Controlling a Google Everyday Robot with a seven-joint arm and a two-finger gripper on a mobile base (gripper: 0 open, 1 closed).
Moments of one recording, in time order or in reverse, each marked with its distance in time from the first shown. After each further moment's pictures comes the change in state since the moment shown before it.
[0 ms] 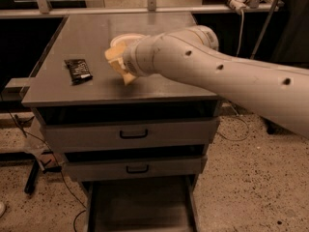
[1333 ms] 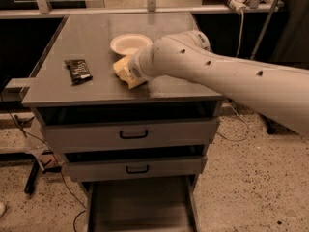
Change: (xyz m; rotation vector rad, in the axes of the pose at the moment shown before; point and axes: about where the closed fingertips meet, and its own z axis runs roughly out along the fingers) arm 0.052 -0.016 0.044 -0.049 0.133 0.041
